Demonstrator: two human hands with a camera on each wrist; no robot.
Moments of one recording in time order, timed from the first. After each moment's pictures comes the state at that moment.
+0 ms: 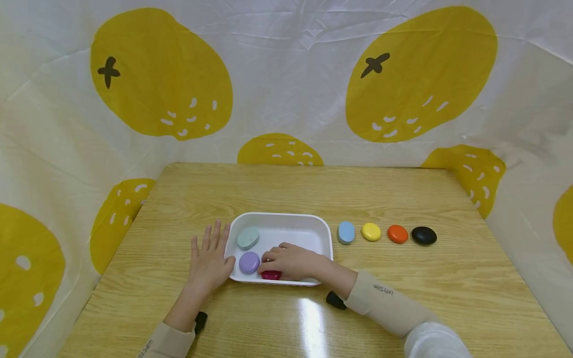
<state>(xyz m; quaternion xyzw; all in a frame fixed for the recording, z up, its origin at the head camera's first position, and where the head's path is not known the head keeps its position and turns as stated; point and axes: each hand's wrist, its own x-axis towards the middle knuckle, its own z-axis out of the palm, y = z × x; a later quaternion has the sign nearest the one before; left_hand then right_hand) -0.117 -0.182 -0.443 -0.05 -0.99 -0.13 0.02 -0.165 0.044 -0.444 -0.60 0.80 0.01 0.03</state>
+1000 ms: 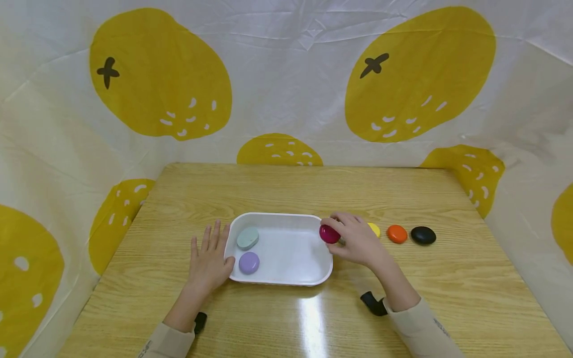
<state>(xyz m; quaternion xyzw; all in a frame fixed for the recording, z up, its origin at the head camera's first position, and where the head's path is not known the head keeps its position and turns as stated) -0.116 -0.182 -0.441 -0.05 -0.99 -0.13 0.02 -0.167 0.164 -0.401 -0.34 0.92 -0.15 -0.12</state>
